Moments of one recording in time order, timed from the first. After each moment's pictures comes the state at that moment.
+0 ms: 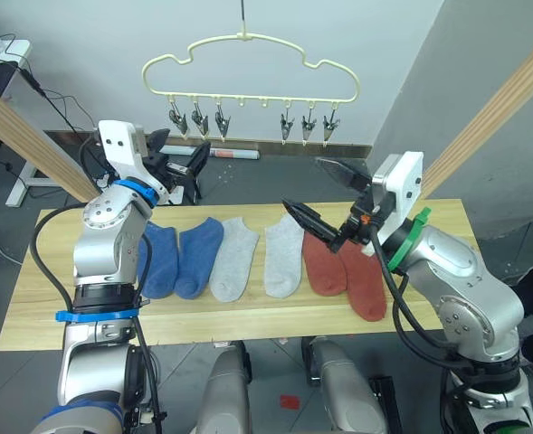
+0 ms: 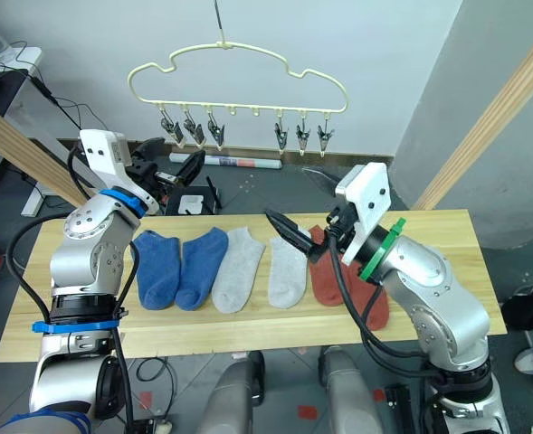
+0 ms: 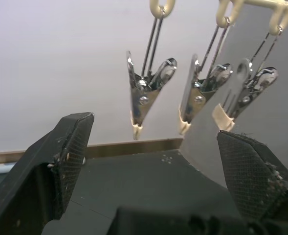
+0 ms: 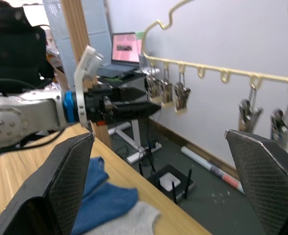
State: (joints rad) left arm -0.65 0.49 0.22 0.22 -0.33 0.22 -0.46; right arm -0.46 -0.32 0.09 -0.64 0.51 0.64 0.43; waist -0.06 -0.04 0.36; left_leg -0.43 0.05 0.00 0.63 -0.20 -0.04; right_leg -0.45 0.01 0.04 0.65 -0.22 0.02
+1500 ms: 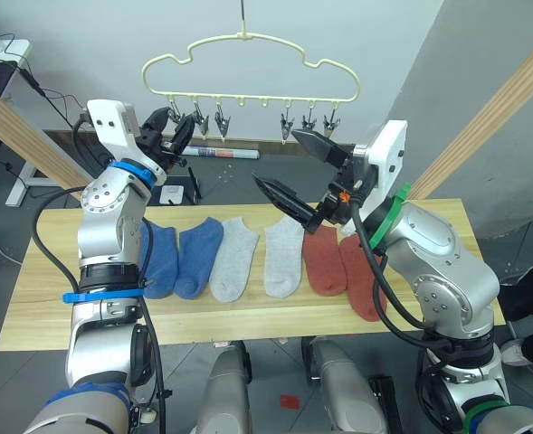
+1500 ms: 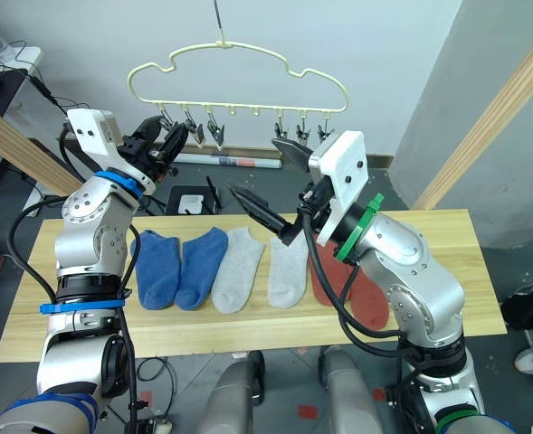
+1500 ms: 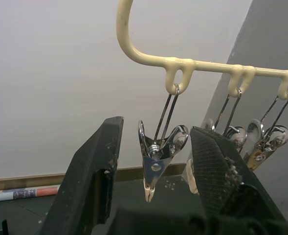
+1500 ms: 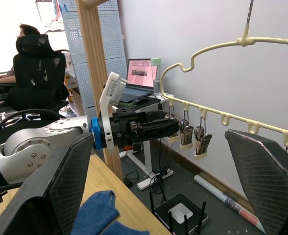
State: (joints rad) left arm -0.77 0.45 0.24 0.35 -0.31 0.13 -0.49; right arm -0.58 -0.24 0.12 -0.59 0.49 0.63 0.43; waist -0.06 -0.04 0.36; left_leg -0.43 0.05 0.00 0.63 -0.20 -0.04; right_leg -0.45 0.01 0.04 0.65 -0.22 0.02
